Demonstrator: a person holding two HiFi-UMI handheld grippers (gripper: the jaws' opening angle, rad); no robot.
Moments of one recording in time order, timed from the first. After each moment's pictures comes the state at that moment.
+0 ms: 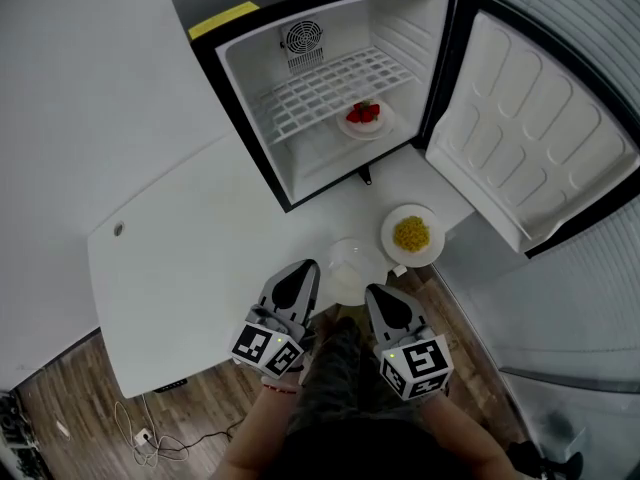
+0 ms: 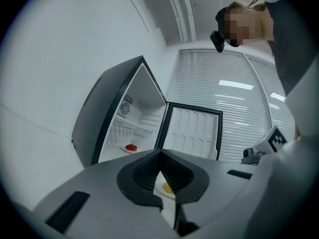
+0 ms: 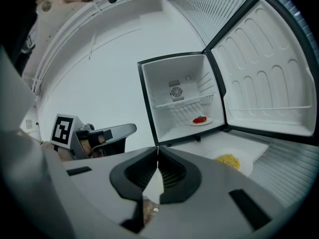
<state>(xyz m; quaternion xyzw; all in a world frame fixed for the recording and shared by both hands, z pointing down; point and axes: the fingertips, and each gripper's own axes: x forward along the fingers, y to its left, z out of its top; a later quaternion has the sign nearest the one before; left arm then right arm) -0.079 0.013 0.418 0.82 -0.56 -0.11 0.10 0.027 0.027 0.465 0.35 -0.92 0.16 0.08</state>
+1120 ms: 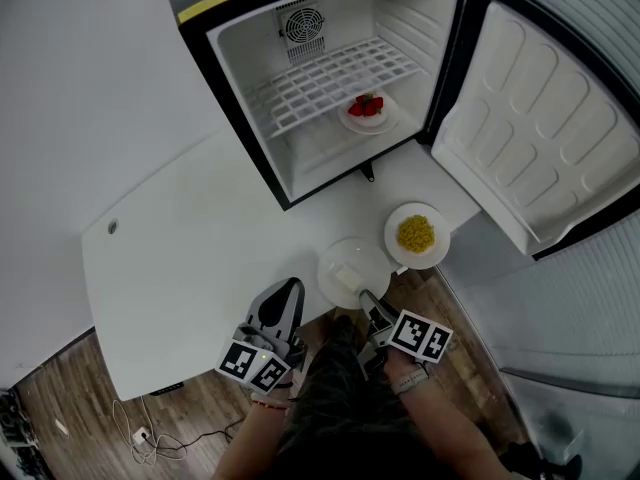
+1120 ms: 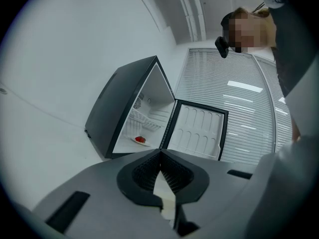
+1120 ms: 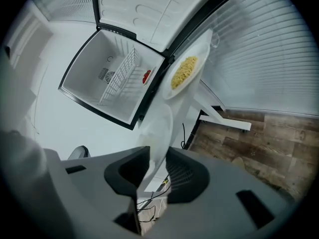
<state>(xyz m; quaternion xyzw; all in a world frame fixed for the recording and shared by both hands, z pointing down) -0.106 0.037 0.455 0.80 -0.58 -0.11 0.14 0.026 0.015 0.606 0.37 -0.72 0.59 0.00</state>
